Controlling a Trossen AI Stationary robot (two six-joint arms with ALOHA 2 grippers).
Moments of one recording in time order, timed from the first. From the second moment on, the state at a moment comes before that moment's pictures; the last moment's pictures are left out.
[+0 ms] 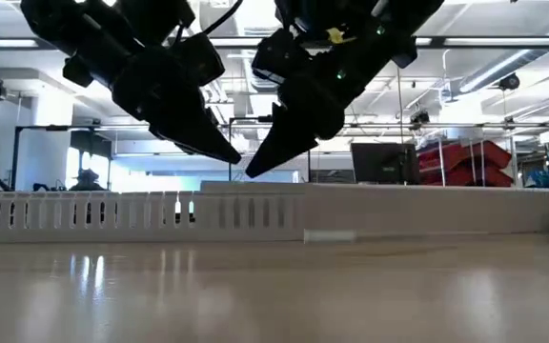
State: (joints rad) left arm -0.10 1.47 0.66 0.21 -0.04 -0.09; right arm 0.10 1.95 1.17 -0.06 0.17 -0.07
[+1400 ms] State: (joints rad) left arm -0.11 1.42 0.68 0.11 -0.04 -0.08; right arm 0.18 1.81 1.02 -0.38 0.23 -0.03
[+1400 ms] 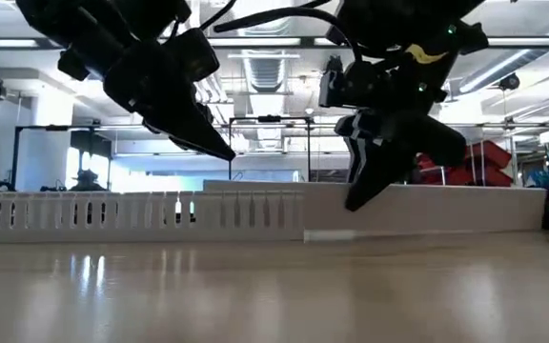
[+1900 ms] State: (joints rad) left arm -0.30 1.33 0.88 -0.26 -0.35 0.13; right arm 0.00 1.55 1.06 -0.50 -0.14 0.05
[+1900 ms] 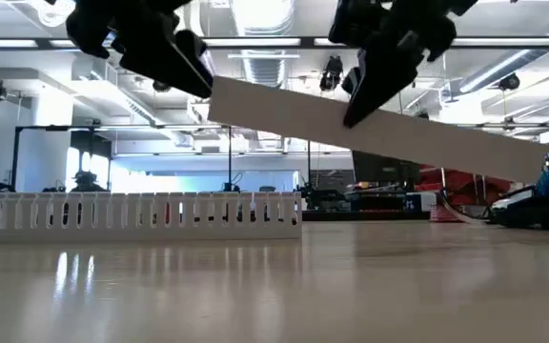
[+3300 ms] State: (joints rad) left arm -0.24 1.51 1.00 -0.30 -0.67 0.45; right arm -0.13 1.67 1.15 -0.64 -0.47 0.08
